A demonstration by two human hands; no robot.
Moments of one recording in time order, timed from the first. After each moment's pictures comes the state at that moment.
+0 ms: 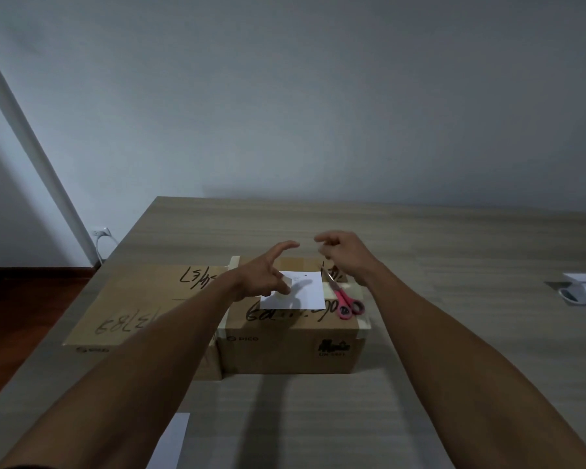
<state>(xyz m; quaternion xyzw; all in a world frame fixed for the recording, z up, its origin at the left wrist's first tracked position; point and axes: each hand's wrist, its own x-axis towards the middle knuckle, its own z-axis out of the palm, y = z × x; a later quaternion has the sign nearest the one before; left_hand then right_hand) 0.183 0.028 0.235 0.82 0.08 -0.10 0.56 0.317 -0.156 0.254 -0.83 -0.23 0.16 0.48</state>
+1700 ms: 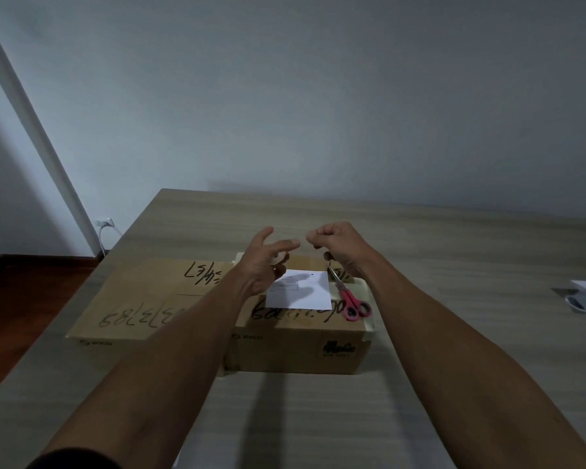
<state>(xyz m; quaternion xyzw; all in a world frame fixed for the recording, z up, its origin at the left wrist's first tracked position) 0.203 0.030 0.228 0.49 0.25 0.09 0.83 0.317 -0.124 0.261 -0.78 -0.23 0.21 0.55</state>
